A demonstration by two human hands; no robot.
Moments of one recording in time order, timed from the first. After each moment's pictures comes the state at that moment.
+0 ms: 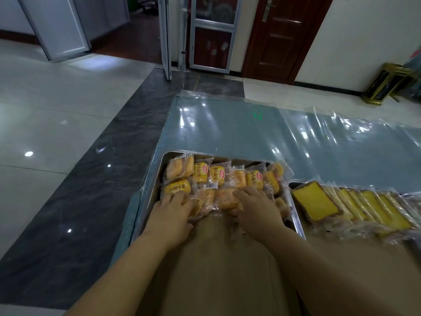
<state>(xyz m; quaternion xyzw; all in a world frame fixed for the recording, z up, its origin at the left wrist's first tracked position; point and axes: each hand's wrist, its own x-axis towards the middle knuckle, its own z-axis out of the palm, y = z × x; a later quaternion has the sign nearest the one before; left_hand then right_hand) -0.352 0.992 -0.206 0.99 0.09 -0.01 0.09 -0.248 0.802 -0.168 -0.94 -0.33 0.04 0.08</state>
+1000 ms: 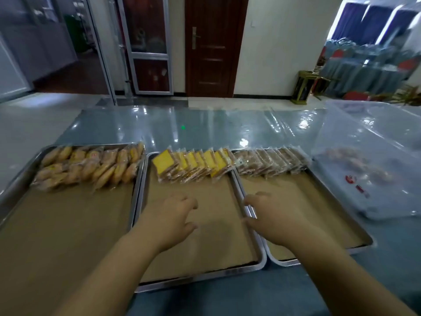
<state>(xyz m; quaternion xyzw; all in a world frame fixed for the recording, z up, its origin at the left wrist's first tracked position) -0.395 0.520 -0.088 0.99 -0.05 0.04 0.08 -0.324 0.300 -0.064 -0.96 -0.25 0.08 0.03</state>
